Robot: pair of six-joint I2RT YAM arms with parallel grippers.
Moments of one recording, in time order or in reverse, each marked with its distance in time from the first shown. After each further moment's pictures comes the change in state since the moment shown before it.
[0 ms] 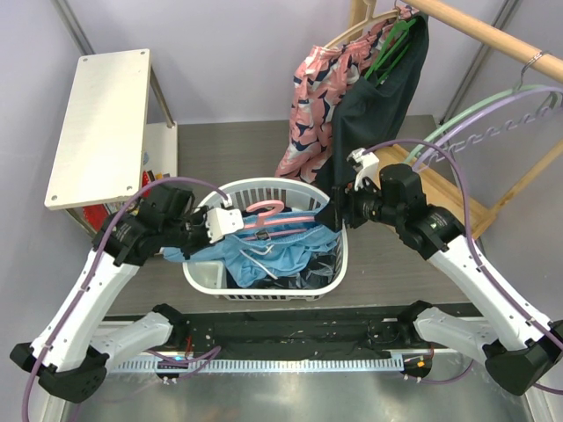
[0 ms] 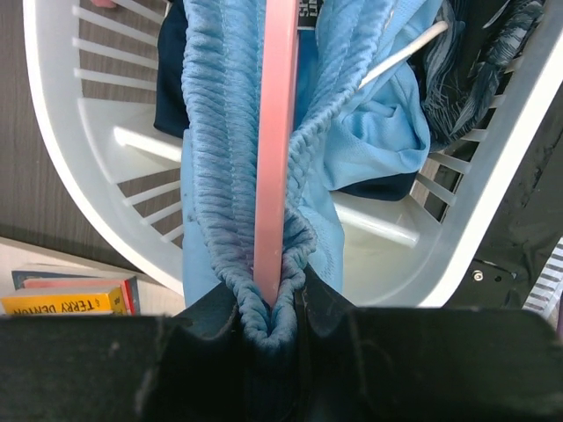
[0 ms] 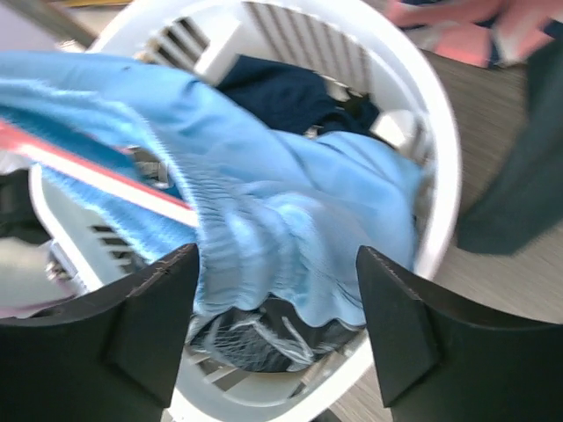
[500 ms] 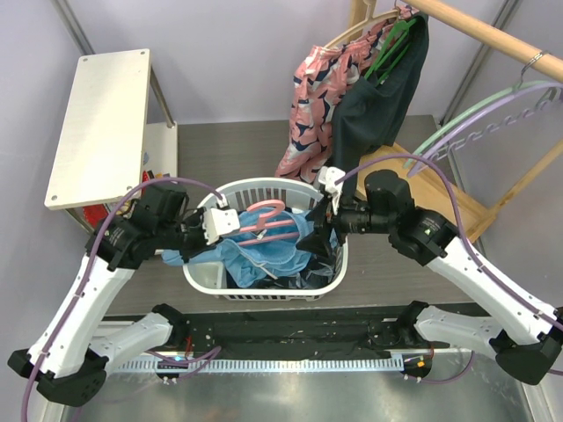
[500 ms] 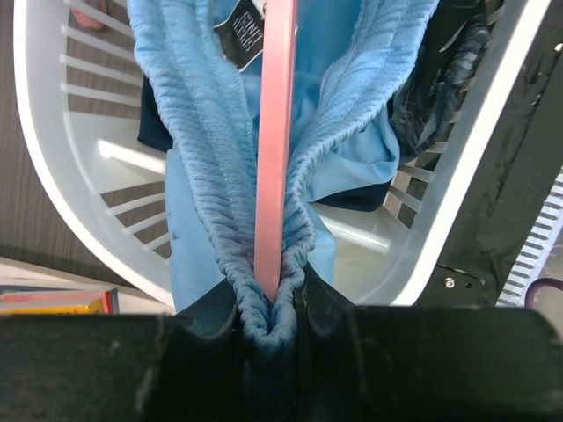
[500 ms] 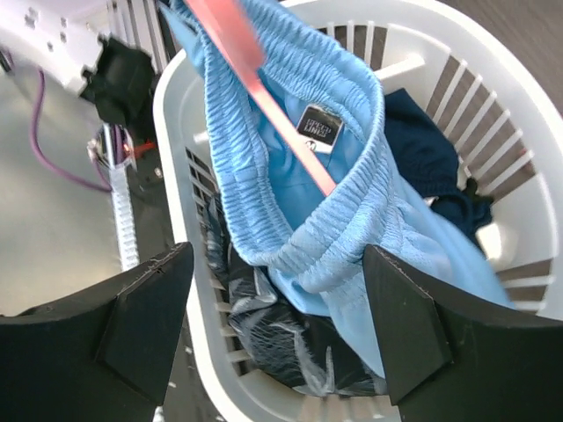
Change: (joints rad) left arm 0.009 -0.037 0.003 -0.011 0.066 -0.032; right arm 0.197 0.016 0.053 0.060 -0.248 -0.285
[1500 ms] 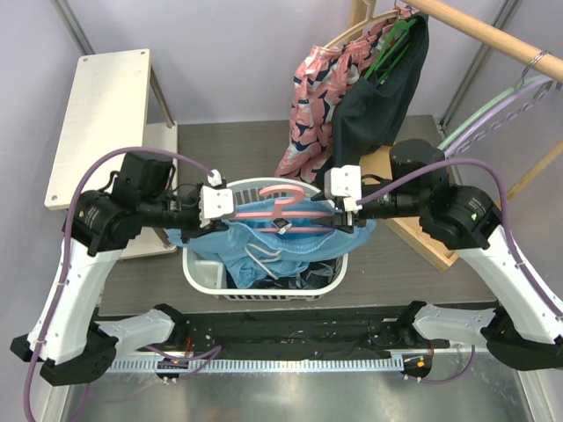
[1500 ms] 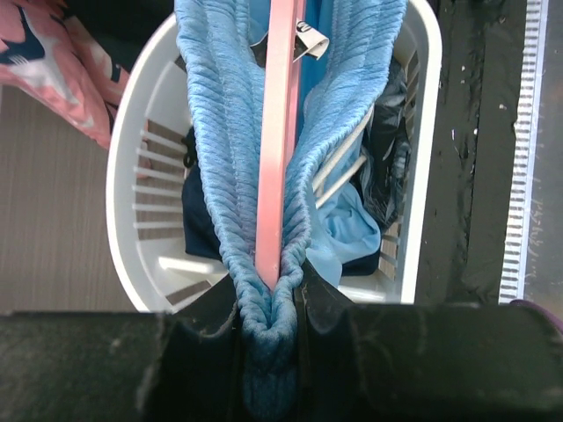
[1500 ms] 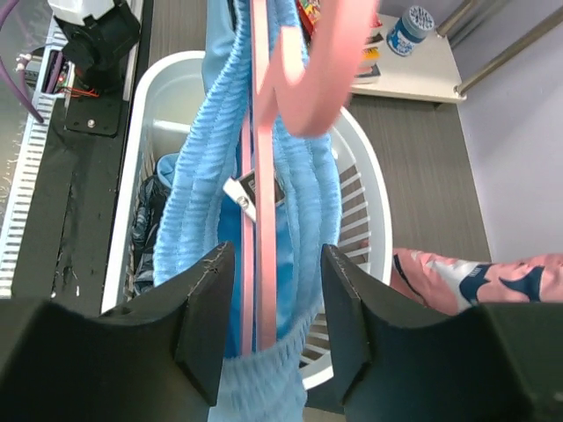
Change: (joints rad) left arm 0.001 0.162 0.404 -0.116 0.257 0.093; right arm 0.030 0.102 0.484 -0.385 -0.052 -0.618
